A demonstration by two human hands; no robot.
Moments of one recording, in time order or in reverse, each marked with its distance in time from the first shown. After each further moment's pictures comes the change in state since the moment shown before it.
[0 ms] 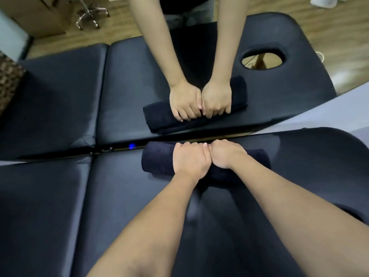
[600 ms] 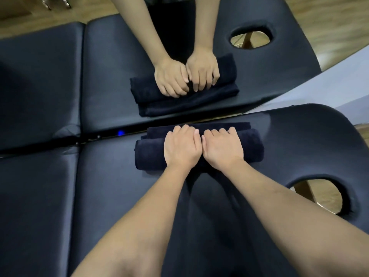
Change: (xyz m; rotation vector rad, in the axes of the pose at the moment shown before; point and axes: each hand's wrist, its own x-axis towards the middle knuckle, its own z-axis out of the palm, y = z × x) left_hand -0.022 -0.012 0.011 -0.188 0.077 0.007; right_hand -0.033 -0.002 0.063 -0.328 0.632 -0.073
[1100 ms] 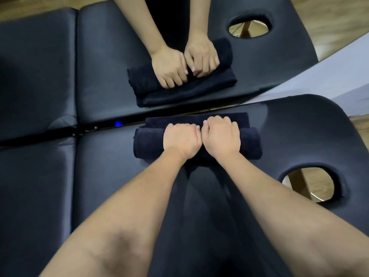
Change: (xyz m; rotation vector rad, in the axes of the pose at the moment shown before) left_hand 0.002 -0.003 -0.003 0.181 -0.233 0.141; right_hand 0.000 -0.011 -0.005 0.240 0.026 0.282
